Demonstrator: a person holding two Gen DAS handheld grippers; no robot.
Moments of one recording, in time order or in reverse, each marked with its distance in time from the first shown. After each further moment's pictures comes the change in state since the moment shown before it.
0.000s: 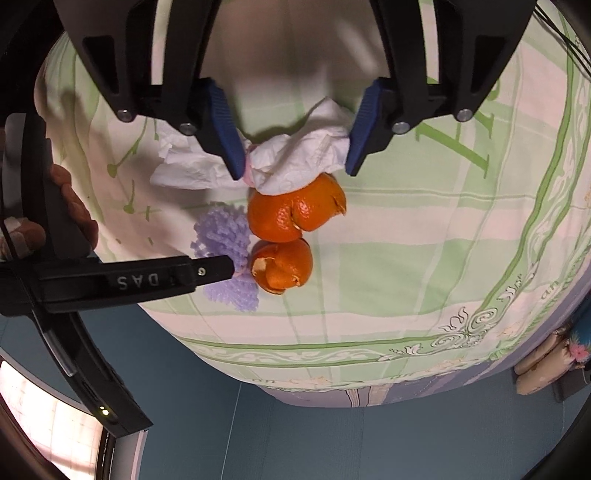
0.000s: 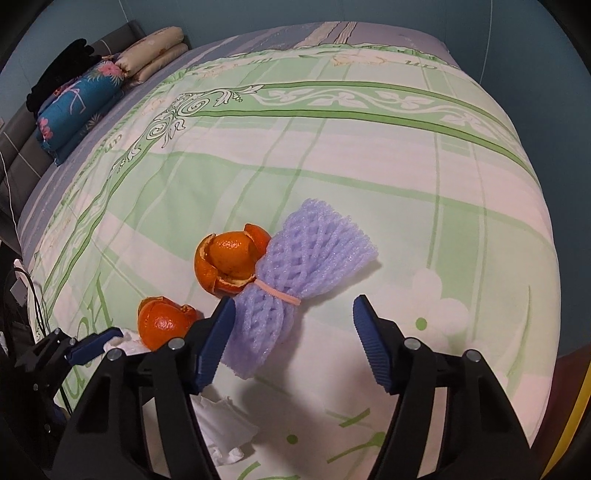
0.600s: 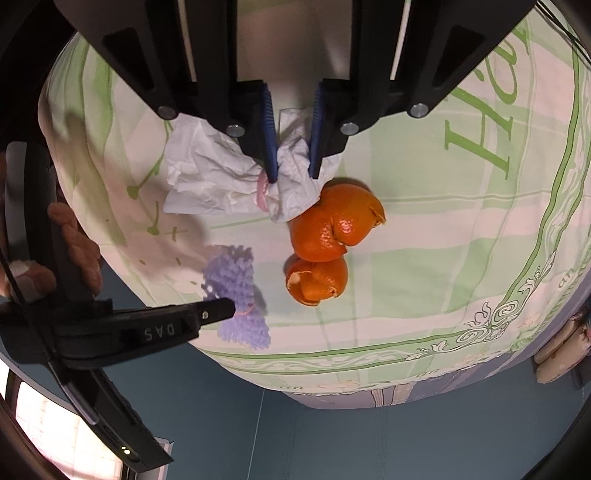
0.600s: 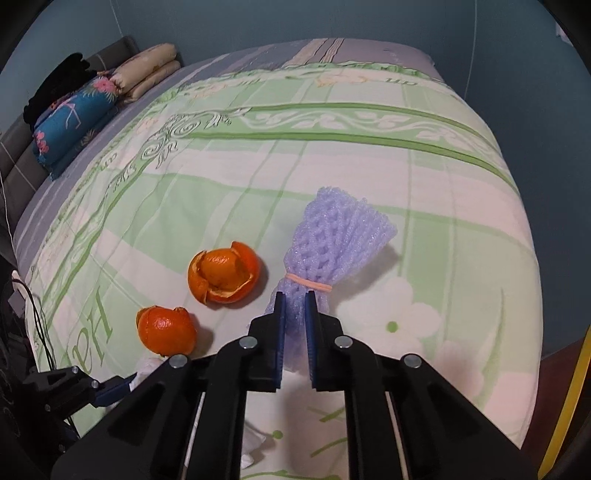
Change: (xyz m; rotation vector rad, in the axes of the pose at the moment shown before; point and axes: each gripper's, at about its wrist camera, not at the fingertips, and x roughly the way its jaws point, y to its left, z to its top) left arm -0.002 -0.021 -0.011 0.068 0.007 -0.046; right arm -0.025 -0.012 -0.001 0.030 -0.080 -0.027
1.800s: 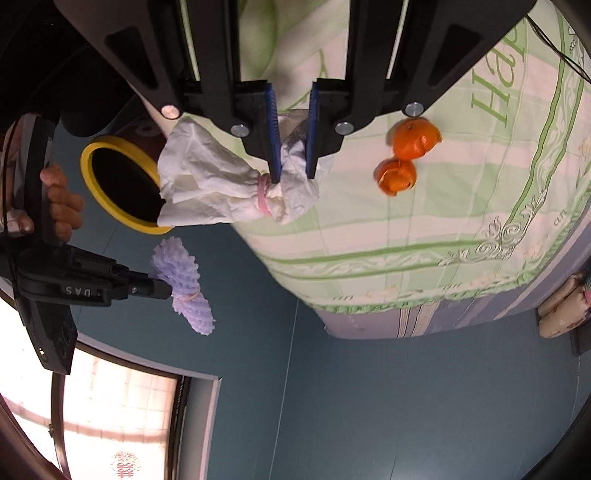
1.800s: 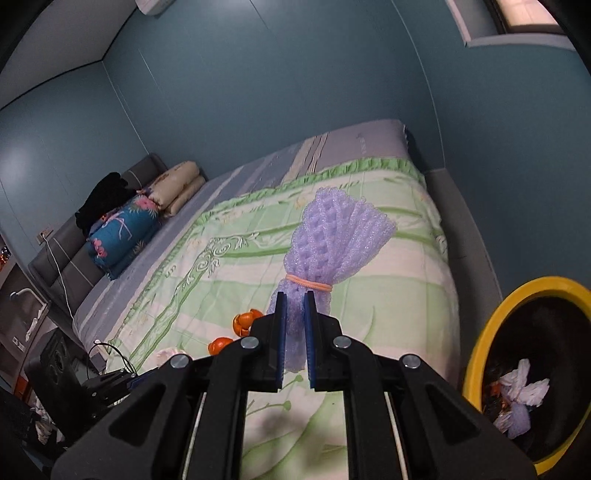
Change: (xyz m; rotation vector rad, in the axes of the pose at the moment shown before) left arm -0.112 -0.119 0.046 0.035 -0.252 -0.040; right arm -0.232 -0.127 -0.055 0.182 -0.386 0.198
